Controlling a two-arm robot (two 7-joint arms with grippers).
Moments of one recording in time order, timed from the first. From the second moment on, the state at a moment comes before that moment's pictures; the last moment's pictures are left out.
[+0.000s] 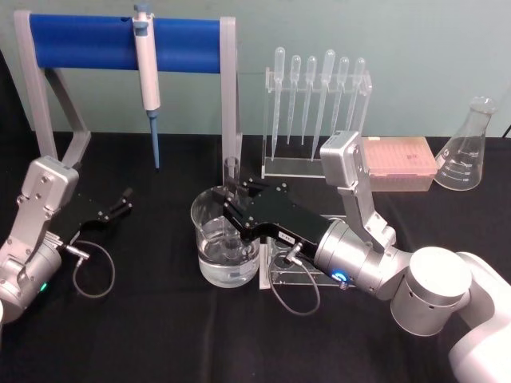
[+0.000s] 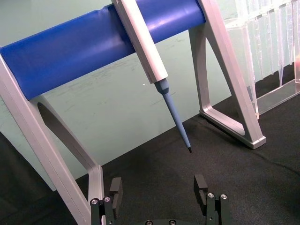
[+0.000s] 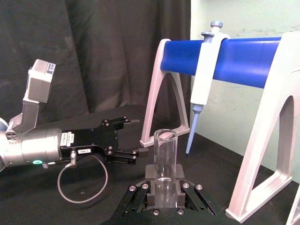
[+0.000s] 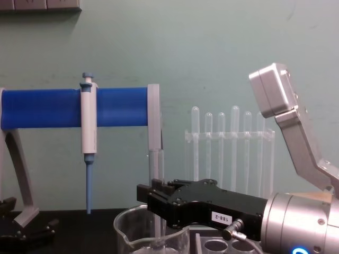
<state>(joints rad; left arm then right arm) -0.20 0.60 0.45 -1.41 -0.25 -0.12 0.03 0.35 0.28 -0.55 -1.38 0.39 -0.06 0.51</state>
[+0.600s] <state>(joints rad) -0.20 0.60 0.45 -1.41 -0.25 -0.12 0.03 0.35 0.28 -0.55 -1.38 0.39 -0.06 0.51</state>
